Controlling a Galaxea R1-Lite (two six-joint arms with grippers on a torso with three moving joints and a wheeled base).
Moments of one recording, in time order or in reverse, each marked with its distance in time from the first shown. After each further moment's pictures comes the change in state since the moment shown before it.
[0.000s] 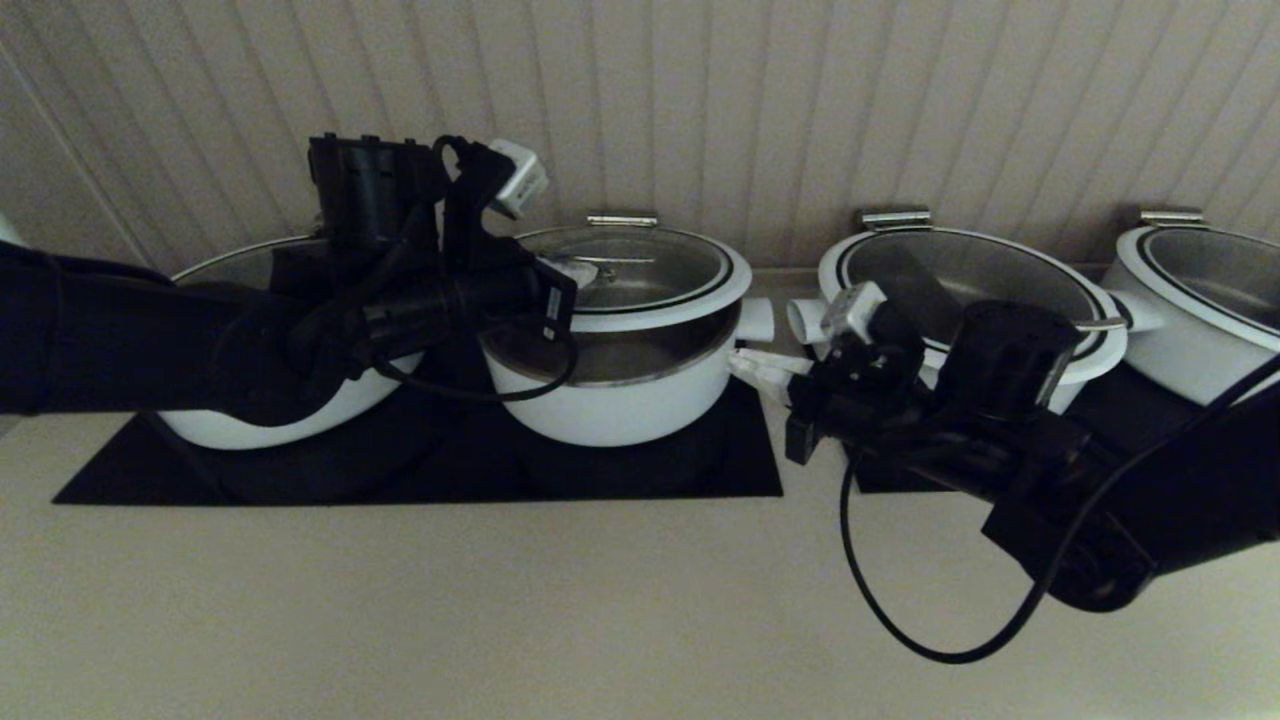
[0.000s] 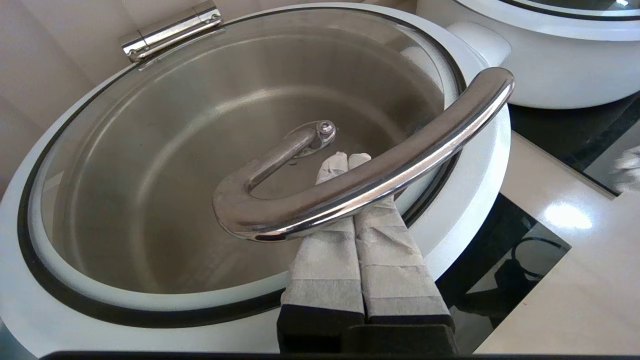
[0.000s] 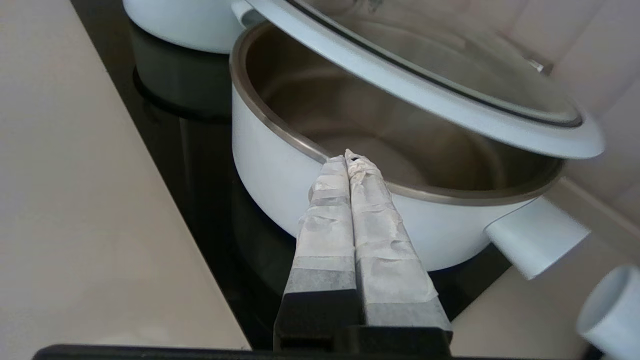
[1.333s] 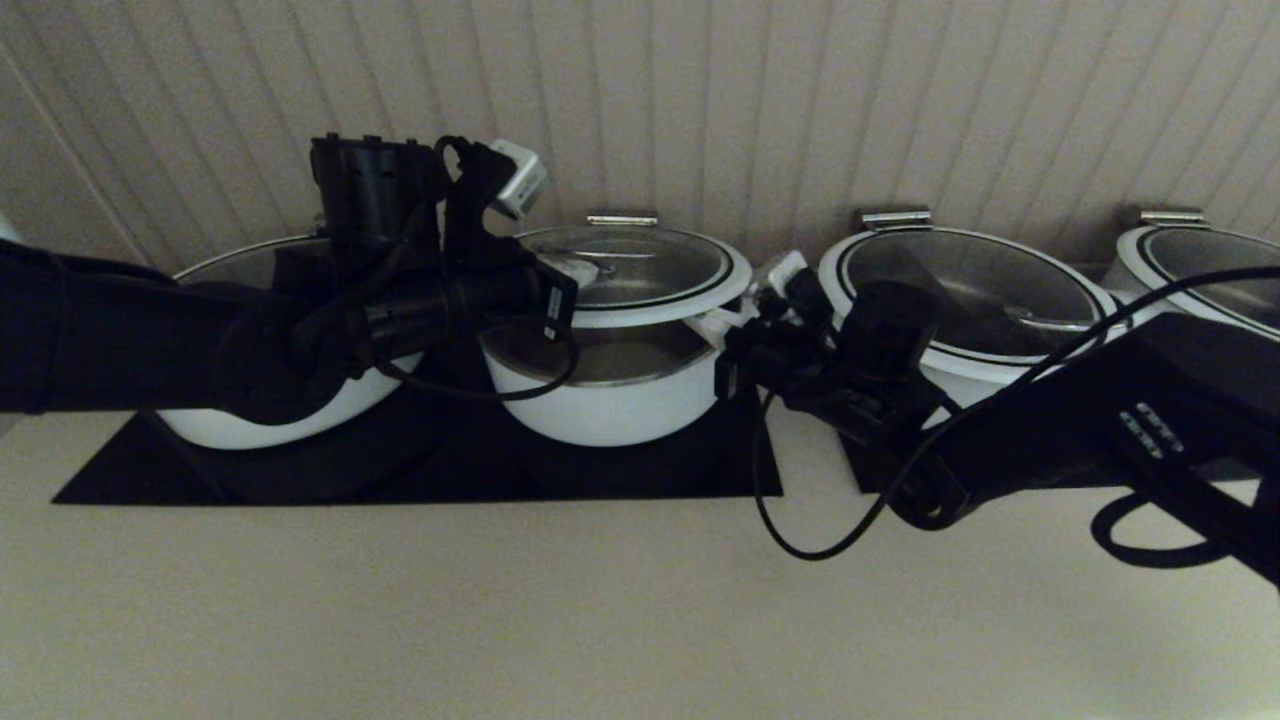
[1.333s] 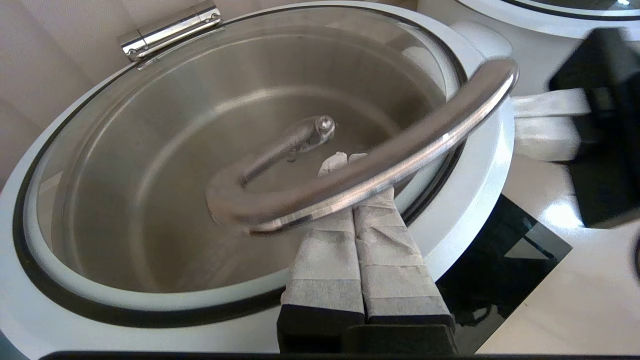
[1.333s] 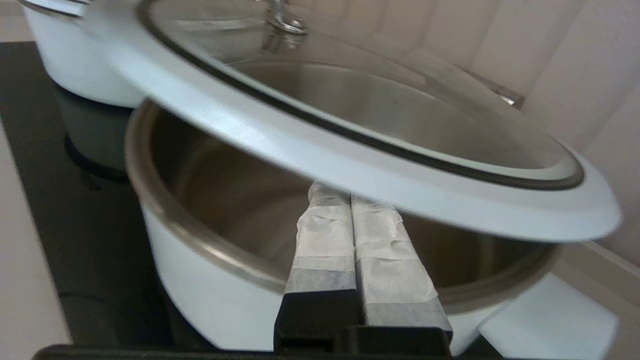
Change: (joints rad) left arm 0.000 0.003 -0.004 0.001 0.000 -0.001; right arm 0.016 0.270 -0.404 -0.009 -0.082 0.079
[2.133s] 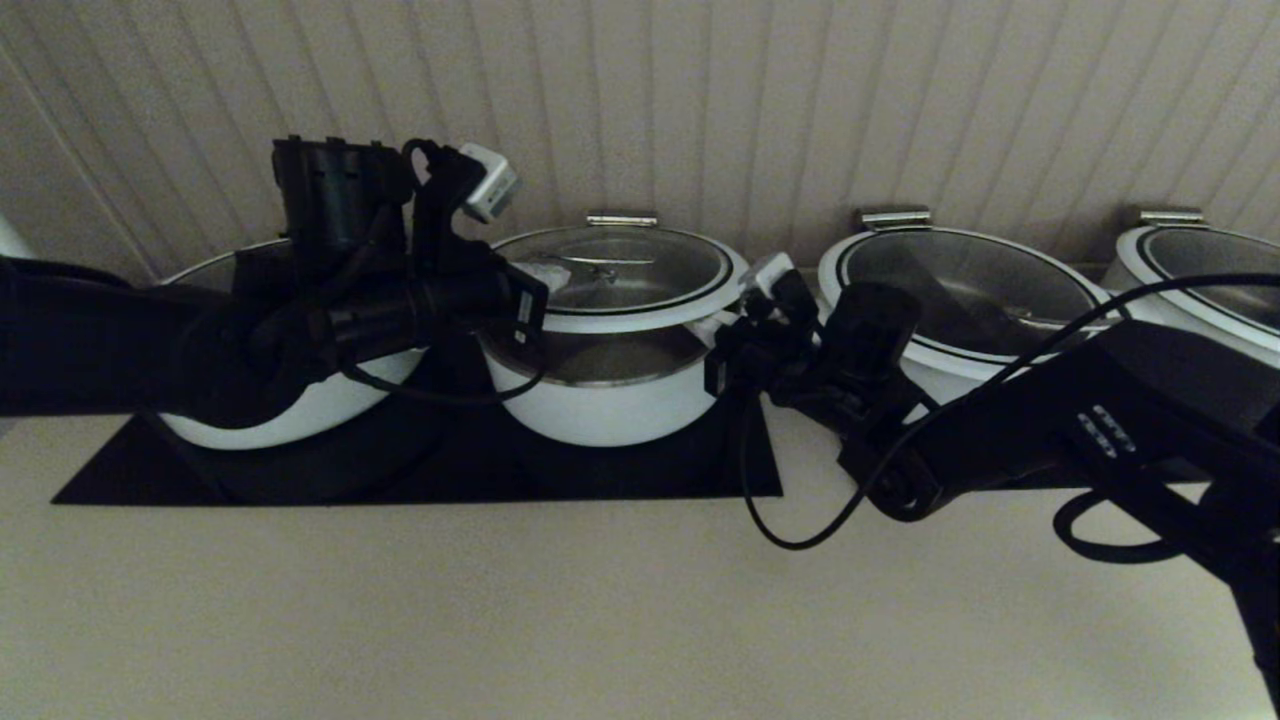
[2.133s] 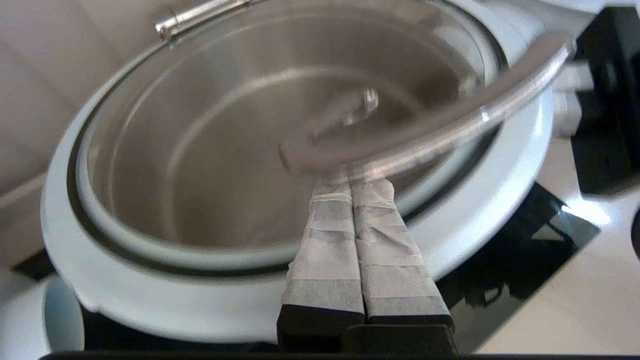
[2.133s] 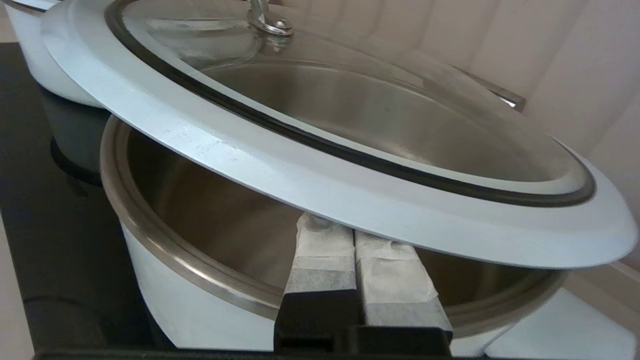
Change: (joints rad) left arm 0.052 -0.039 0.051 0.012 -0.004 0.020; right arm 0.000 0.052 -0.072 0.004 -0.003 0.000
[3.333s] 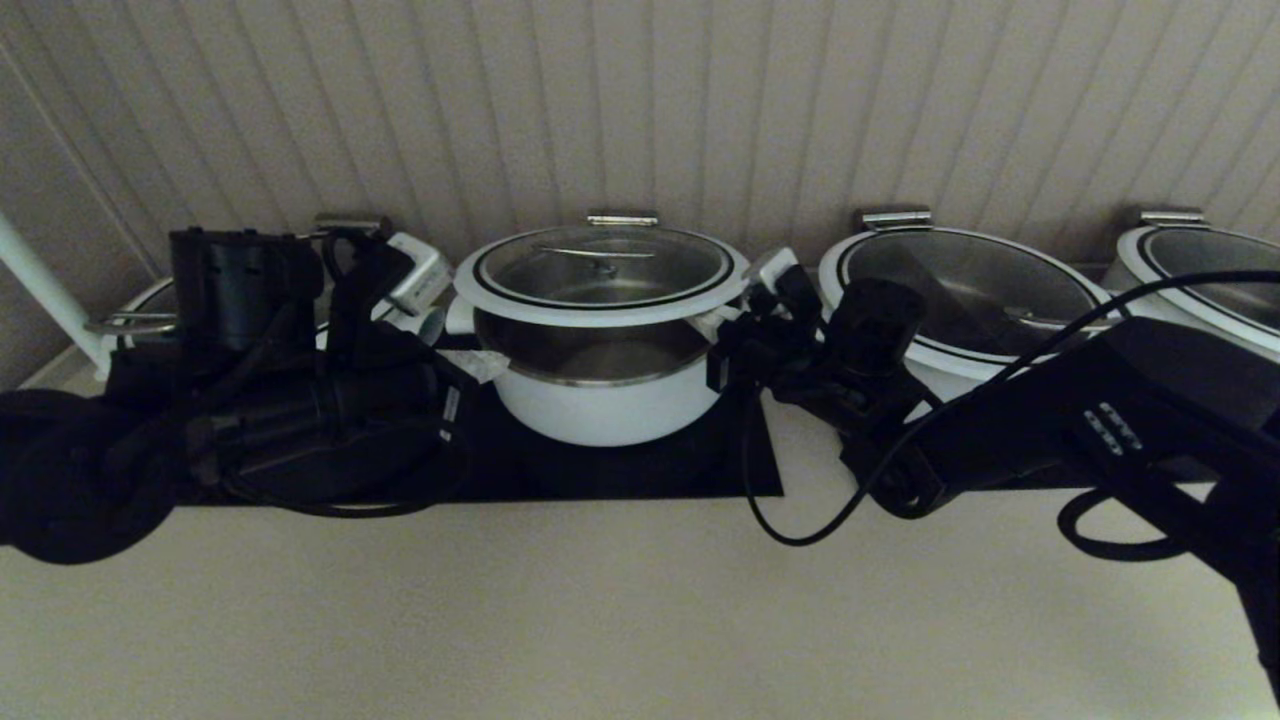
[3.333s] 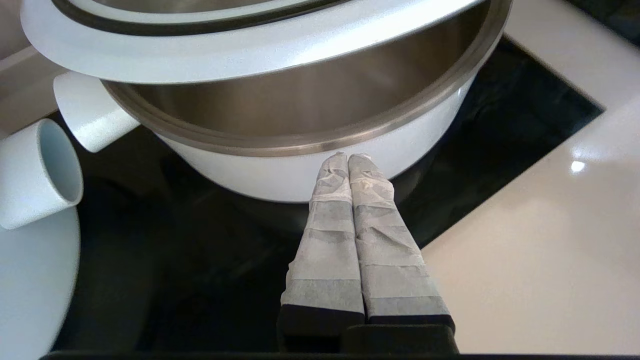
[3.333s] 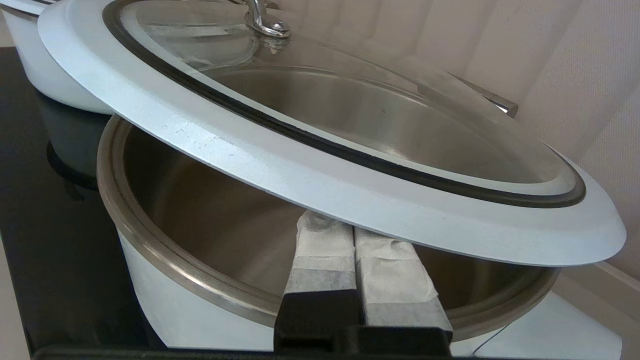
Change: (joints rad) left arm 0.056 -0.174 0.345 -0.035 0.001 0.004; right arm -0.004 -0.008 -0.001 -0.004 -0.001 -0.001
